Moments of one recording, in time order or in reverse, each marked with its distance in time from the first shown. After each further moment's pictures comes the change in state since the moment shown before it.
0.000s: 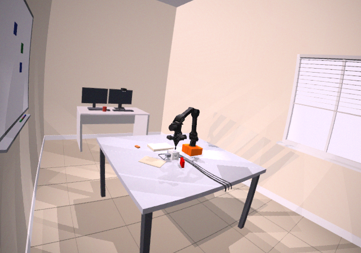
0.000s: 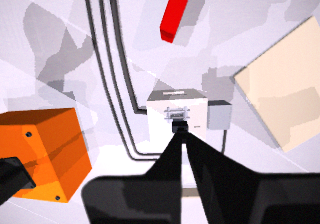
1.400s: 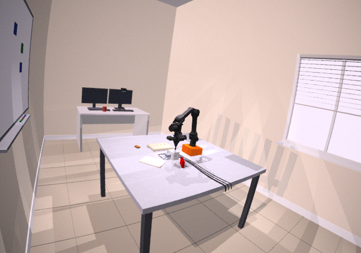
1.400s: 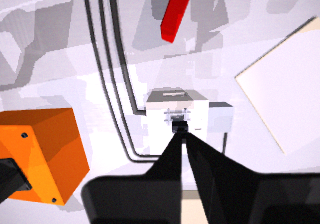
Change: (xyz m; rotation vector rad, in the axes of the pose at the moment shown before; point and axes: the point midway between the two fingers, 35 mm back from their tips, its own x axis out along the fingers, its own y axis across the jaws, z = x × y) arm 0.005 0.000 0.001 -0.011 0.000 0.000
